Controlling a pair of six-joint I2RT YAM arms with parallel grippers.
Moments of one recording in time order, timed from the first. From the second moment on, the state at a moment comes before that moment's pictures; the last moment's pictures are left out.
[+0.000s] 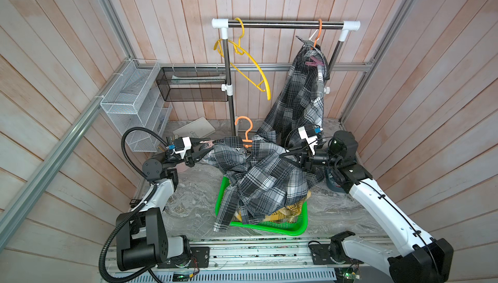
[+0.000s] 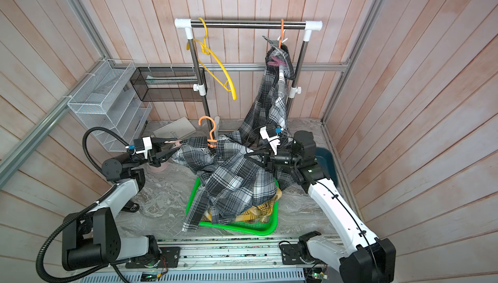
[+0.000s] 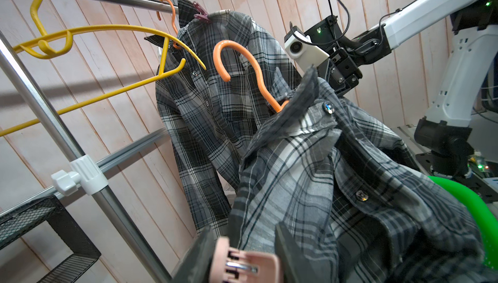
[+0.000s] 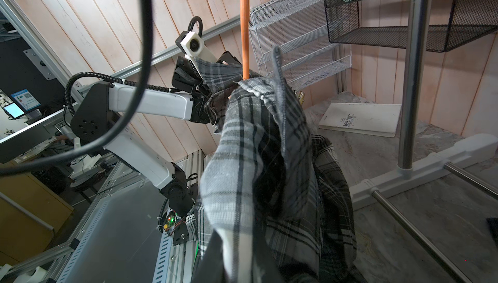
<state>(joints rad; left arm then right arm) 0.17 1.34 0.73 1.44 1.36 -0.38 0.35 1.11 0.97 0.02 -1.12 0.24</state>
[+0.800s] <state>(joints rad) 0.16 1.31 0.77 1.44 1.30 -0.44 0.37 1.11 0.96 -0.05 -1.03 0.21</state>
